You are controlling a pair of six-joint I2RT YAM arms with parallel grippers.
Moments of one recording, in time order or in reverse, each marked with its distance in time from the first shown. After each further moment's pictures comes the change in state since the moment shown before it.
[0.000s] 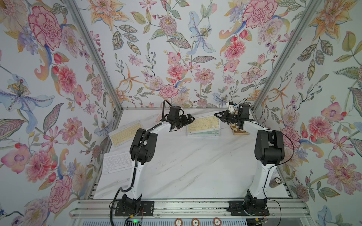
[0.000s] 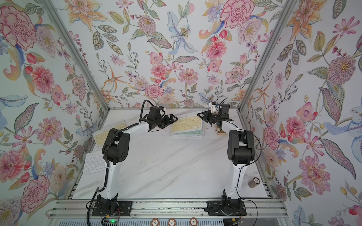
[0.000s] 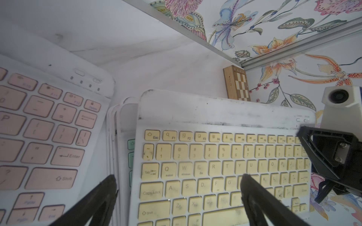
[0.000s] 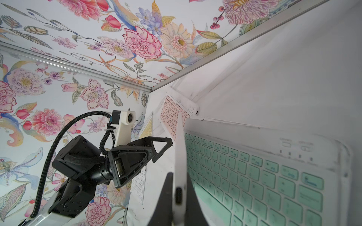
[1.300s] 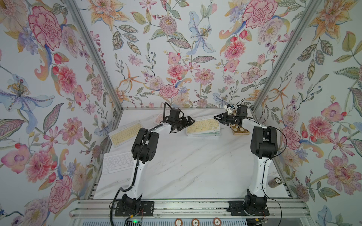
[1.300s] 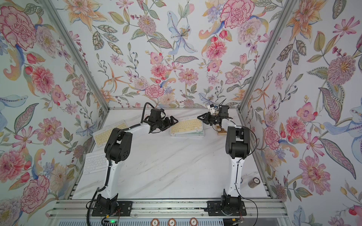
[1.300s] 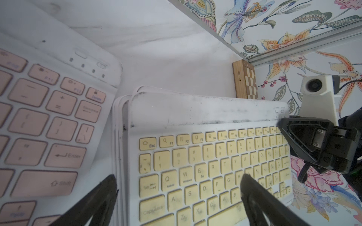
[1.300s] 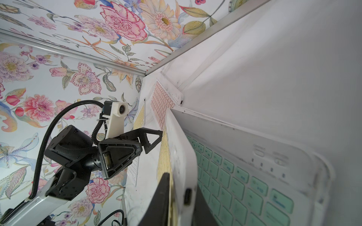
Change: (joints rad) left arm -0.014 0.044 -0.002 0.023 0.023 -0.023; right arm -0.034 0.198 0.192 -0.209 -0.100 -0.169
